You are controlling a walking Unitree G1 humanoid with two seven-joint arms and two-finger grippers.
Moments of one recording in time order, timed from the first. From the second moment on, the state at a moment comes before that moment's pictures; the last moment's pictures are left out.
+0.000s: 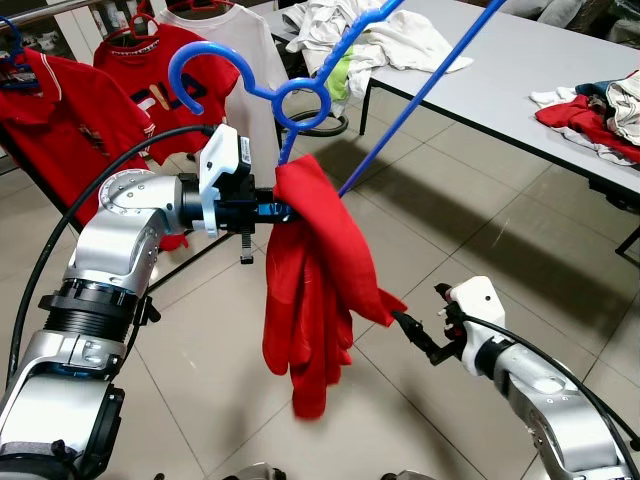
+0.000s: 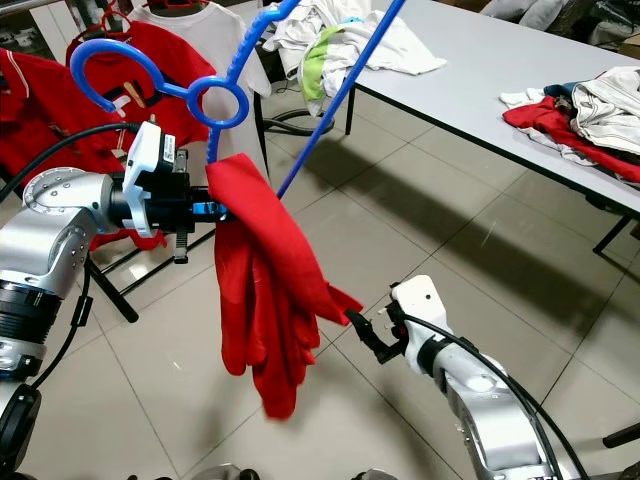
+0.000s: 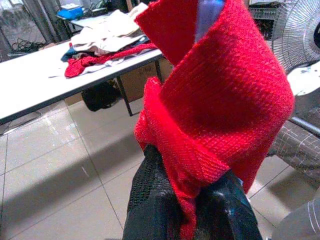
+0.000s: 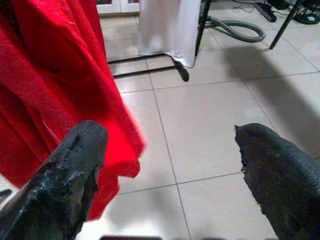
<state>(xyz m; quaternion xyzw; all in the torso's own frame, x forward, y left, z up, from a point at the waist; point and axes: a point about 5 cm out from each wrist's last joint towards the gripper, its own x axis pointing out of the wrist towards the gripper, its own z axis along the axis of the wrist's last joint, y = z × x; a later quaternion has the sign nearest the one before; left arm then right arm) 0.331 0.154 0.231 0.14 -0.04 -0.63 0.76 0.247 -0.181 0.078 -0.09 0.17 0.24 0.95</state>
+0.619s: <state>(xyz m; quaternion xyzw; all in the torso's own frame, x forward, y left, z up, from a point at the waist) 0.331 0.153 0.232 0.13 -0.03 -0.64 0.76 0.252 -0.167 0.069 -0.08 0.14 0.32 0.94</state>
